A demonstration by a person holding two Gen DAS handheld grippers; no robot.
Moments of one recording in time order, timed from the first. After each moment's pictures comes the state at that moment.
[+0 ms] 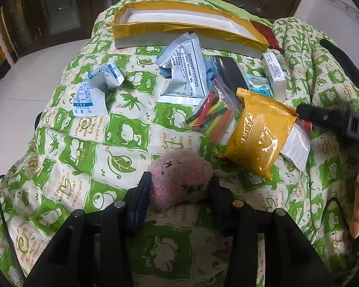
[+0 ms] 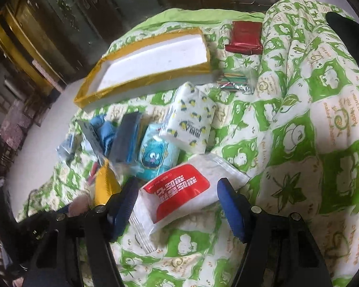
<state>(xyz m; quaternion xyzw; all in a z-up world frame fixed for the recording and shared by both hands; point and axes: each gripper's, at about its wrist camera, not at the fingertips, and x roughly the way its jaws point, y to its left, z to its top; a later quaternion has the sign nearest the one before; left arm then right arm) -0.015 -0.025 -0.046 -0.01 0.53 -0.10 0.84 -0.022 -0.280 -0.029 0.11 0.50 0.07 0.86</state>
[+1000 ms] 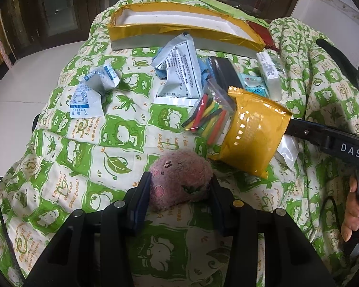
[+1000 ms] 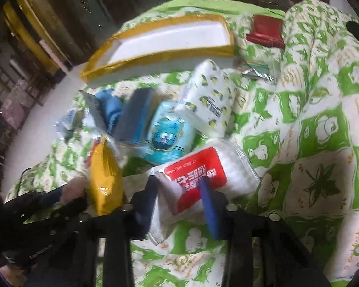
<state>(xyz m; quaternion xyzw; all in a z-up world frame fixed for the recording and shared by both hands) -0.017 -0.027 -0.044 -0.01 0.53 -0.11 0.84 -0.020 -0.263 -0.039 0.09 0.51 0.11 0.85</state>
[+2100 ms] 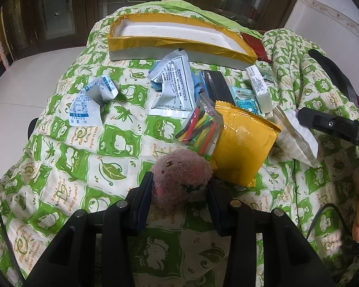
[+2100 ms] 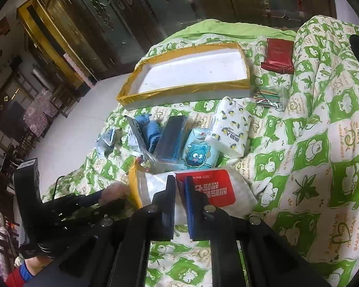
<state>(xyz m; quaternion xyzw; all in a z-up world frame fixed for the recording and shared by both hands) -0.021 -0.024 -0.034 -0.03 0.50 -0.12 0.86 -0.040 -0.270 0.008 0.12 0.46 0.16 0.86</state>
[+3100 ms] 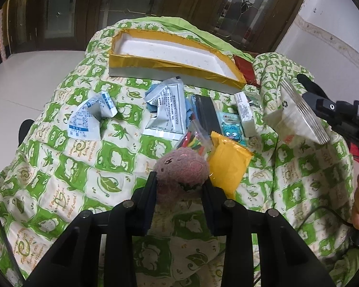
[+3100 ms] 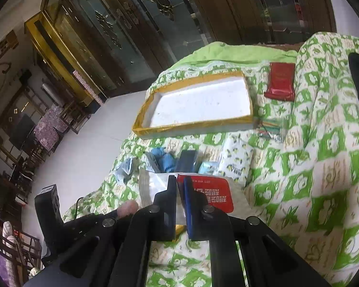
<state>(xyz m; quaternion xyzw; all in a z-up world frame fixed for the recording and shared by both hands) -0.019 -0.012 -0.015 -0.09 0.46 -0.15 0.87 -0.029 -0.285 0.059 0.14 0.41 0.18 0.88</state>
